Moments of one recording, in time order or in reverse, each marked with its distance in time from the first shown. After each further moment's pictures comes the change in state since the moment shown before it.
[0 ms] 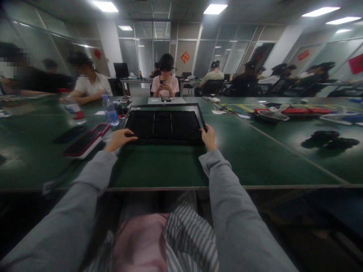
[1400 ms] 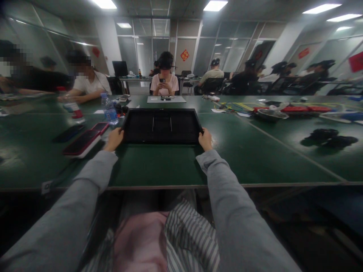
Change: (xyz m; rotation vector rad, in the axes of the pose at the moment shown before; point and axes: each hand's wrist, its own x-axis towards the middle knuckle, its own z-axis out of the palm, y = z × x) left_hand 0.008 -0.035 0.020 0.103 0.119 -0.315; right_hand -0.017 0.020 0.005 -0.311 -0.024 0.058
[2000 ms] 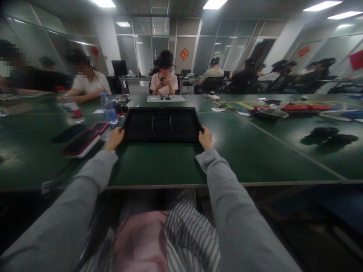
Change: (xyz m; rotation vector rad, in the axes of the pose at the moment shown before) left_hand 0.010 -0.003 0.012 -0.089 0.010 -0.011; right_hand 0.003 0.001 0.003 0.013 0.017 0.025
